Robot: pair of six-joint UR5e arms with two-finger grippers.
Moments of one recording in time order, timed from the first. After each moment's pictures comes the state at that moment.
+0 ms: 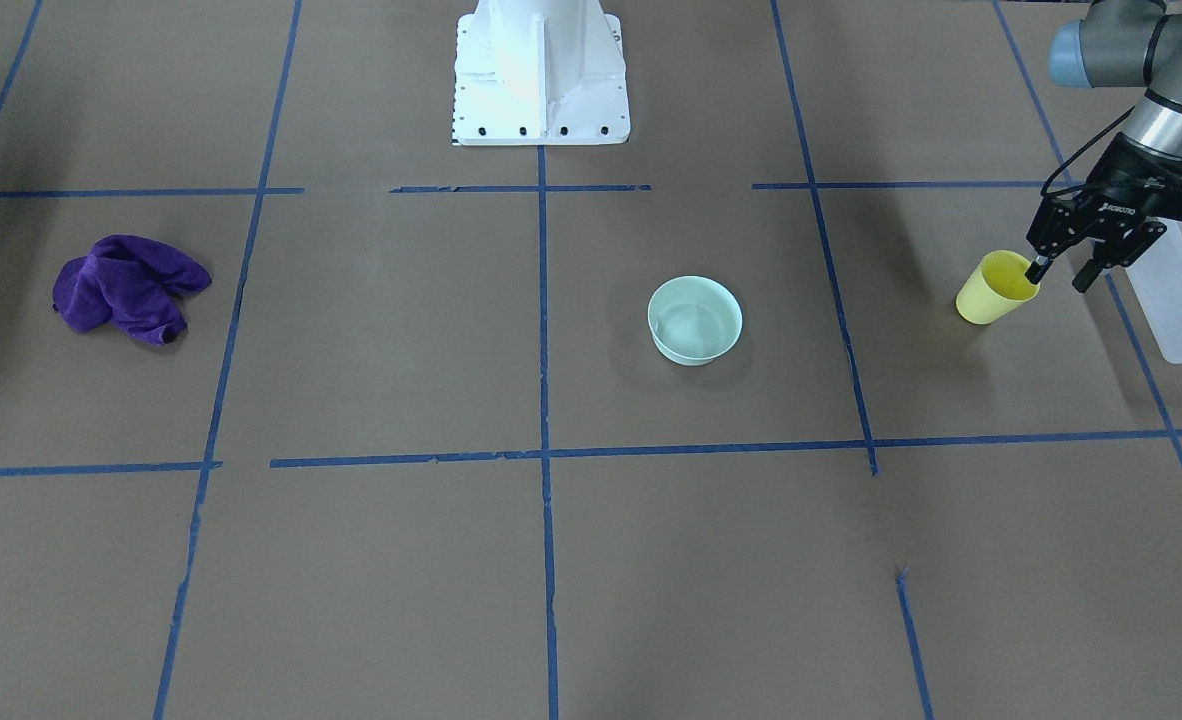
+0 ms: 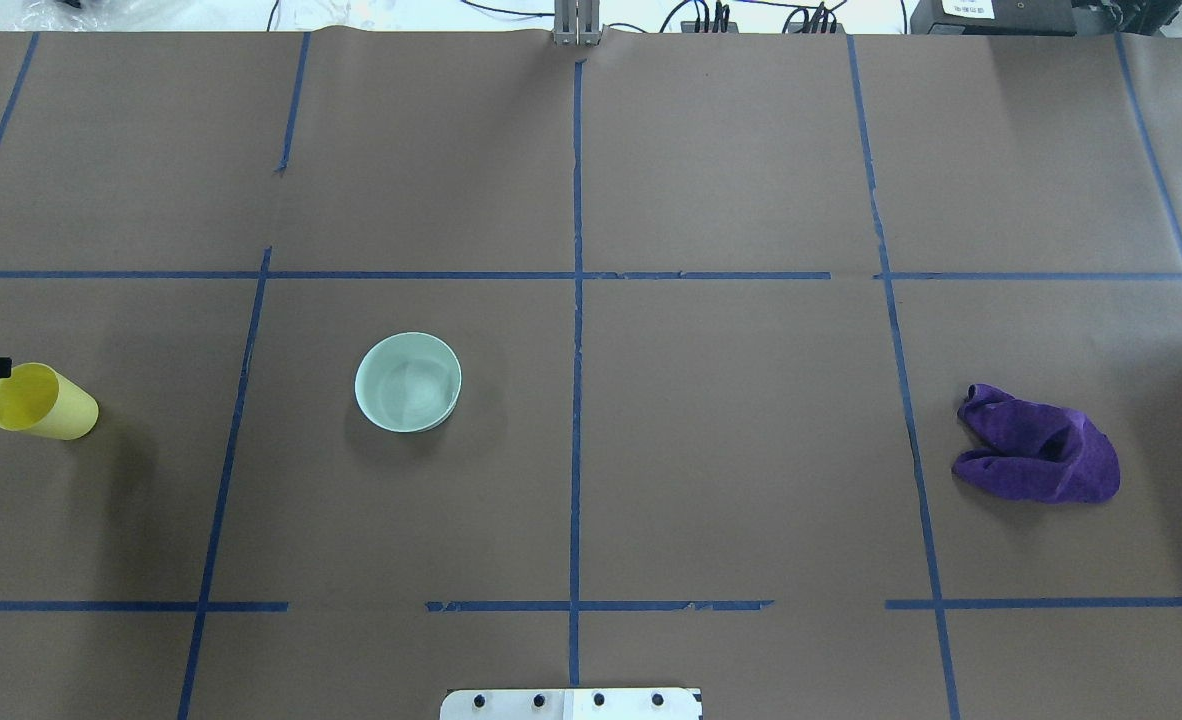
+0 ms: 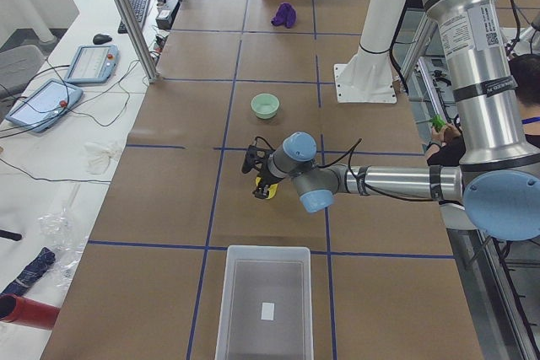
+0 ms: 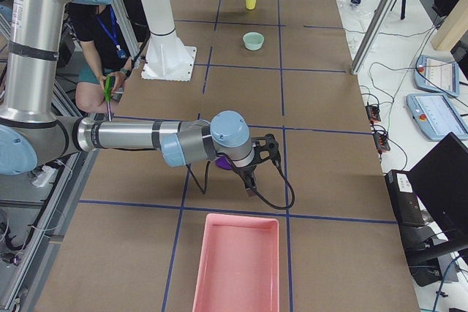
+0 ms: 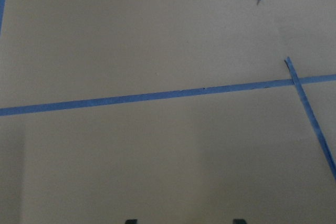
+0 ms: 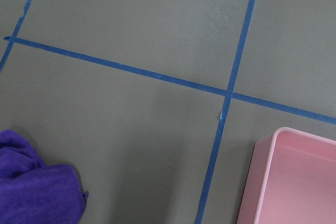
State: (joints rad) left arm -0.94 -1.27 -1.73 -2.69 -1.95 -0.88; right arm 1.59 -1.80 1.84 -1.32 2.43 -0.06
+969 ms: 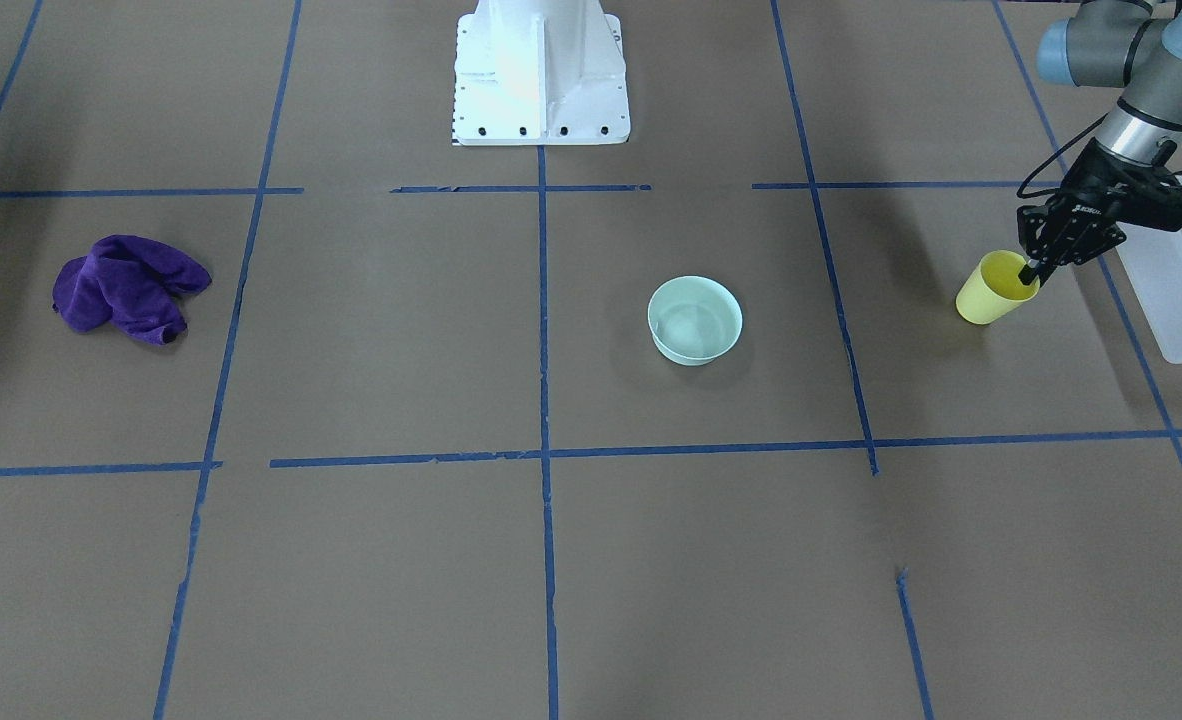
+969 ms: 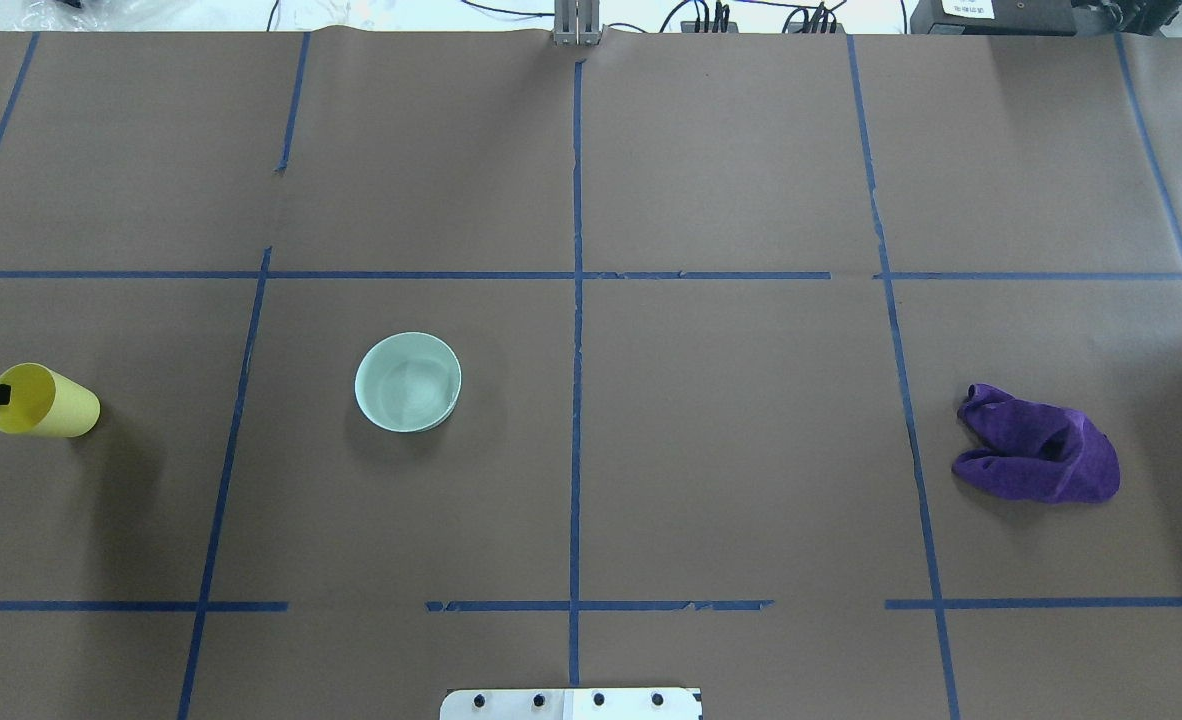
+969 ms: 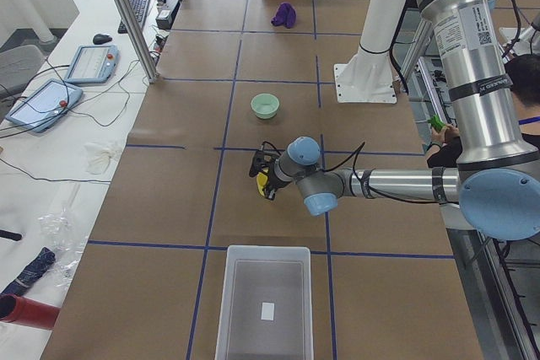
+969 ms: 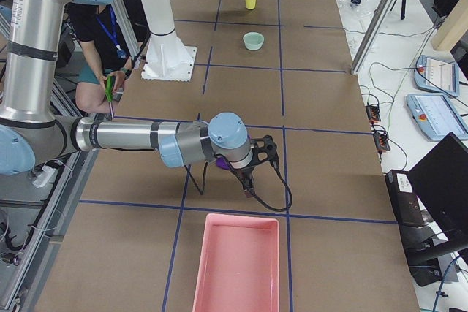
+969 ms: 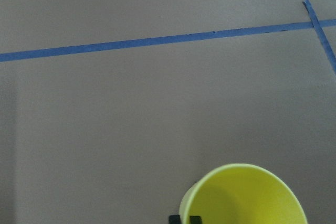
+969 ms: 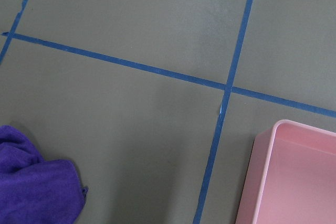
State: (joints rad) left arm -0.88 -1.26 -1.72 -2.70 -1.95 -0.84; right arm 1.59 -1.81 1.84 -1.32 2.43 -0.06
